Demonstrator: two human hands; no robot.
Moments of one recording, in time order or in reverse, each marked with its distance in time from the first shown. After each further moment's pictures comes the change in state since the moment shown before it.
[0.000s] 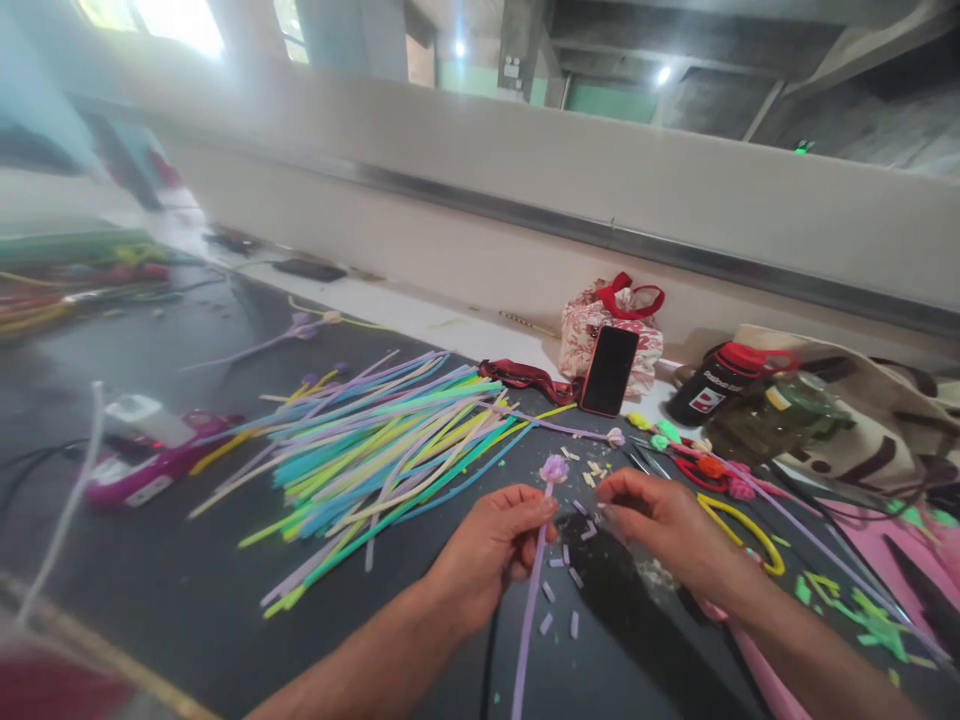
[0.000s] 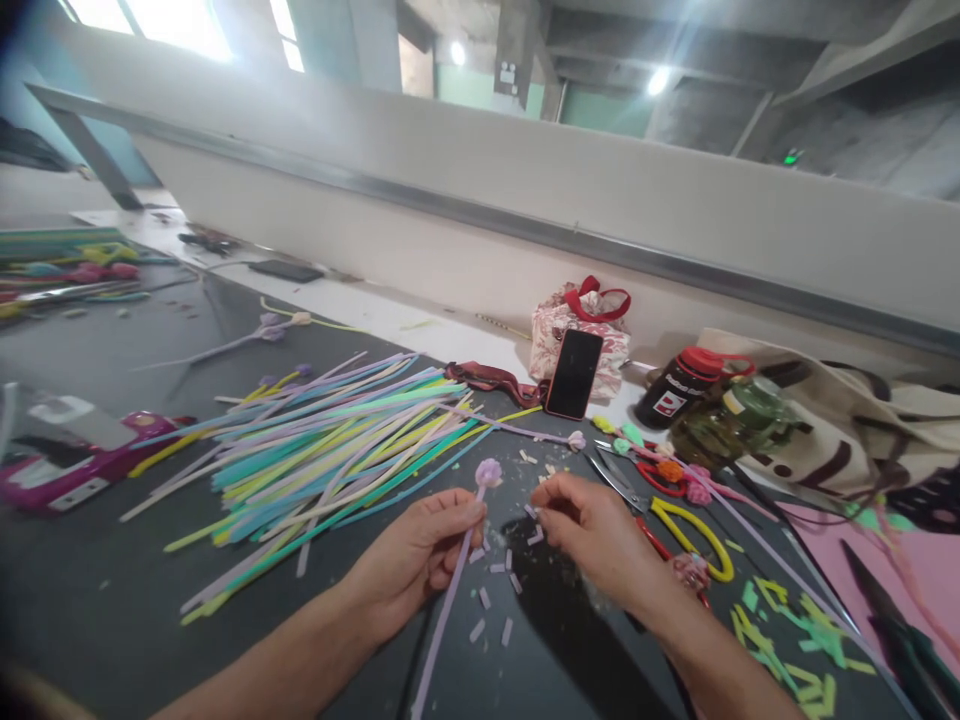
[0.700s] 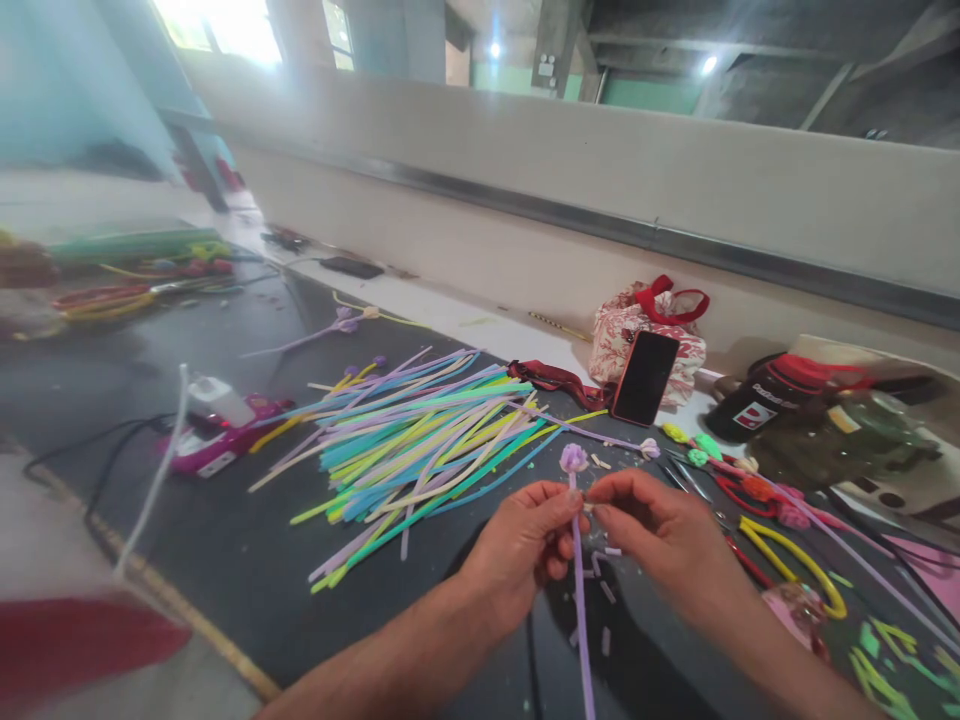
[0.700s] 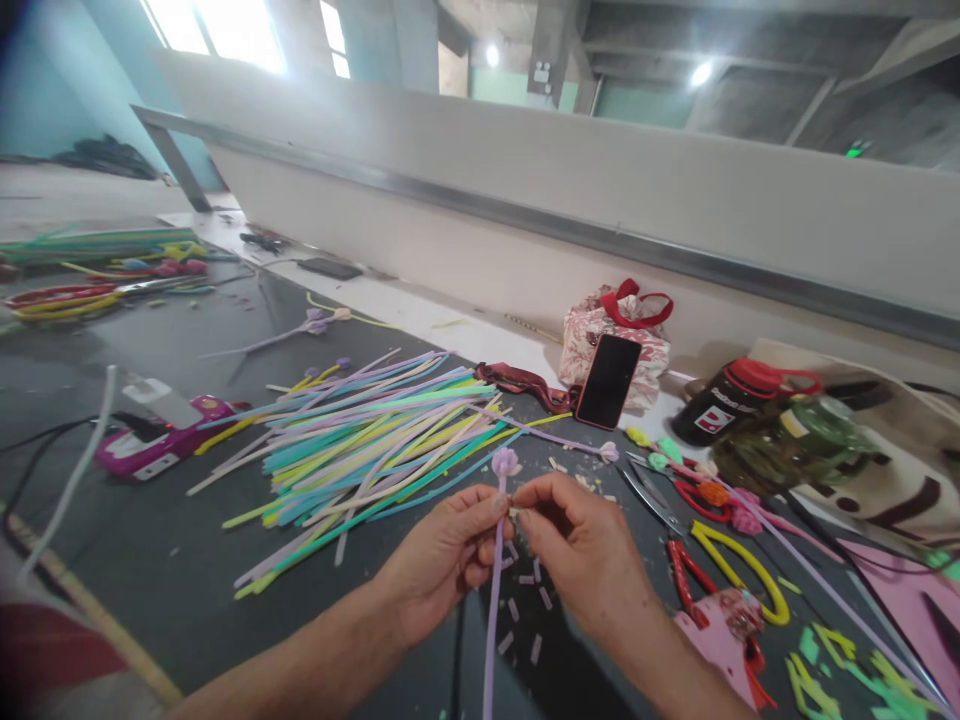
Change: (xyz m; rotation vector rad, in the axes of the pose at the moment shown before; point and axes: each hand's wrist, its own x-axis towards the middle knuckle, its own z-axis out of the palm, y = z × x) left_hand -0.001 0.002 -0.001 -0.198 0.019 0.052; right_hand 0.007 -0.040 0.032 0.036 0.136 -0.116
